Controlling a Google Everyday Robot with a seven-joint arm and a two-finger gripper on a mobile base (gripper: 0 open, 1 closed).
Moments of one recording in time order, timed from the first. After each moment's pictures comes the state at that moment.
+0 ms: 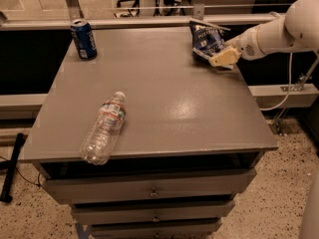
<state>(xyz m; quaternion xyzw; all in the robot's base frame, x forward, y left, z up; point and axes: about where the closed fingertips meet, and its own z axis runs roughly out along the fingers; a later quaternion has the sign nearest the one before) 0.759 -0.222 0.851 -0.41 0.80 0.11 0.43</state>
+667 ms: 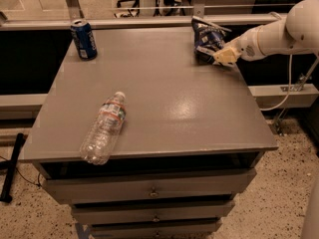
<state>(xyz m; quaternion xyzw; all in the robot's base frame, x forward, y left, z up) 0.759 -0.219 0.850 -0.40 0.79 0.13 0.44</state>
